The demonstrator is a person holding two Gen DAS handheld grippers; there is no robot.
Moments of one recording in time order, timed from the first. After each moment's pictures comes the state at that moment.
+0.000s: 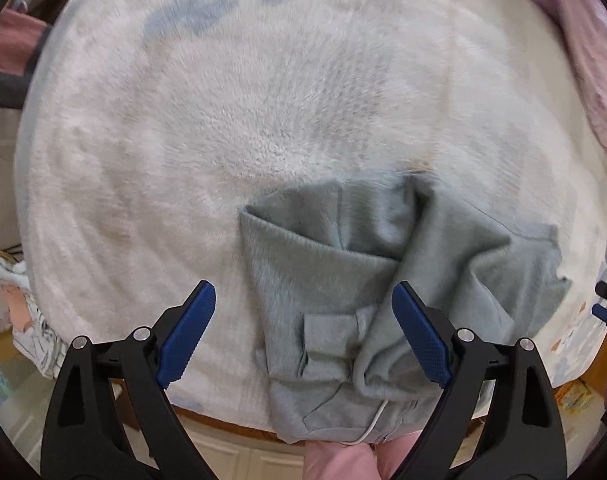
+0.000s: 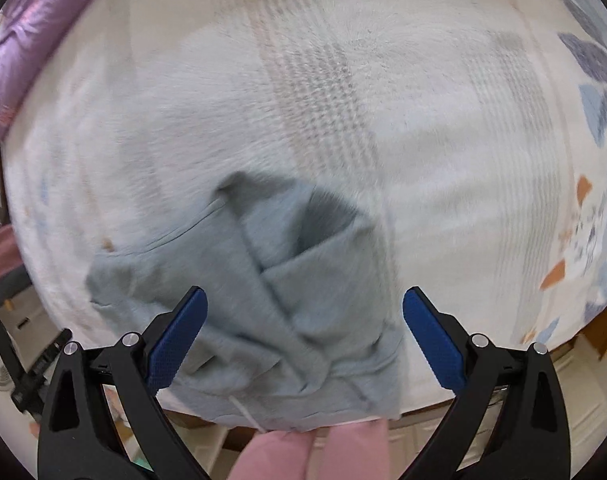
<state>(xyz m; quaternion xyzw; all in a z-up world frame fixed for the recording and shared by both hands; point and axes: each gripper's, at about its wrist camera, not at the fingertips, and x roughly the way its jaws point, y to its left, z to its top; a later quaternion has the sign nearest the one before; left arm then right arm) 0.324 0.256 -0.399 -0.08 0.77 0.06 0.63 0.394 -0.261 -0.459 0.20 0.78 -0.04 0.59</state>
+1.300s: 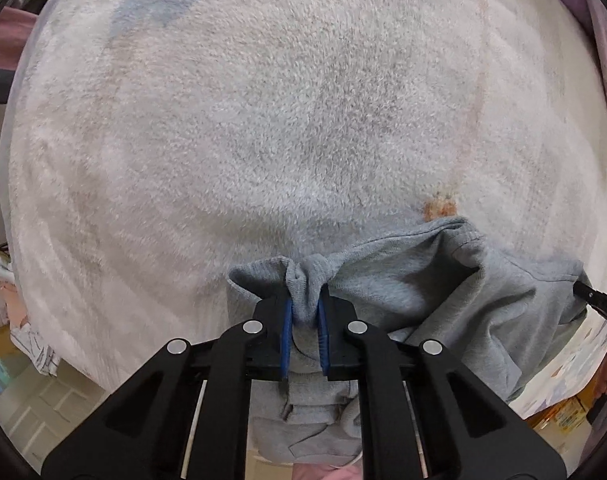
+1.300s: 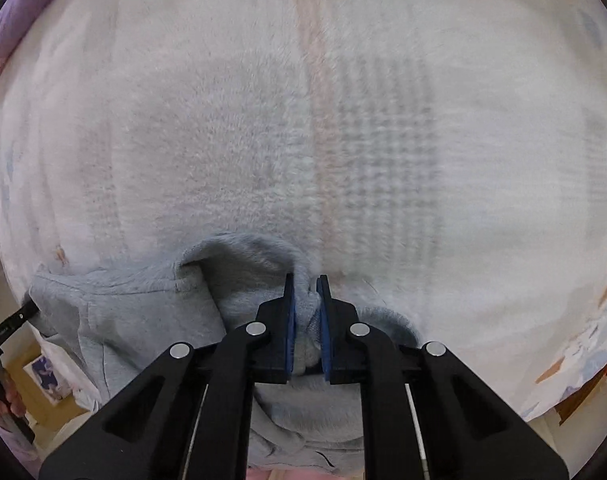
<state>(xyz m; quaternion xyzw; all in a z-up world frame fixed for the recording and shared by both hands) 0.351 0.248 -0.432 -0.08 0.77 0.08 0.63 0.404 -0.251 -0.524 0.13 0.78 0.01 0.61</state>
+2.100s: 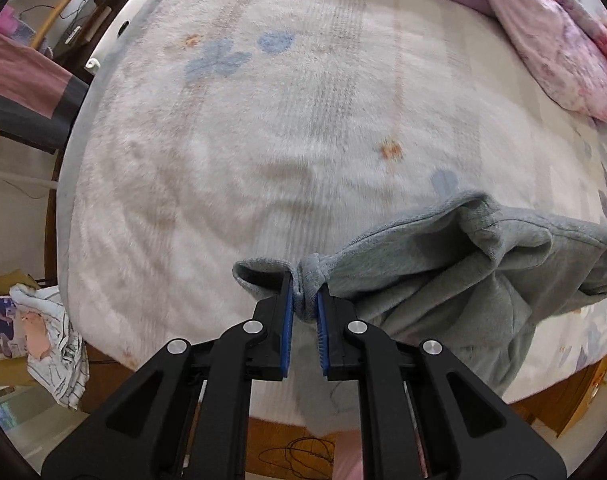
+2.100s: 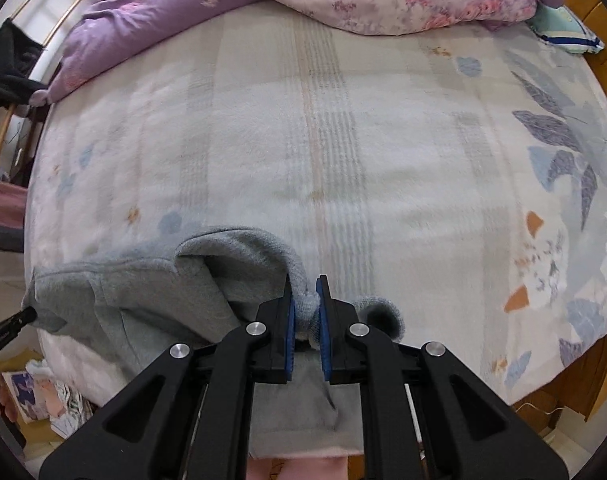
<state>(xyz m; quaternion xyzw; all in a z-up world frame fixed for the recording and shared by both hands) 0.214 0.230 -0.295 -0.01 0.68 0.04 0.73 0.257 -0.241 -0.343 0.11 0.65 -0.01 0.75</state>
